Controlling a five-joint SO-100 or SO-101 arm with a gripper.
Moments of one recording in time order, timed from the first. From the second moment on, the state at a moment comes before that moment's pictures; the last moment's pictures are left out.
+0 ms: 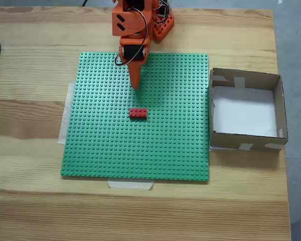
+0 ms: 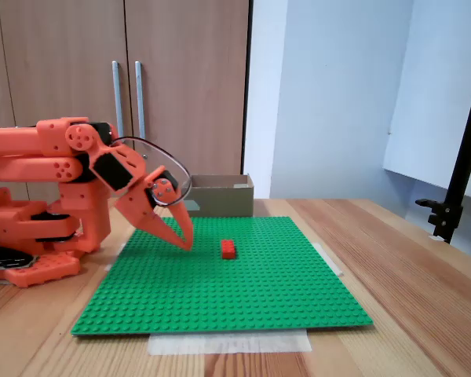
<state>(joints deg) 0.1 184.4 179.8 51.7 -6.7</state>
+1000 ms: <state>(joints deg) -1.2 184.4 179.8 51.7 -7.5</state>
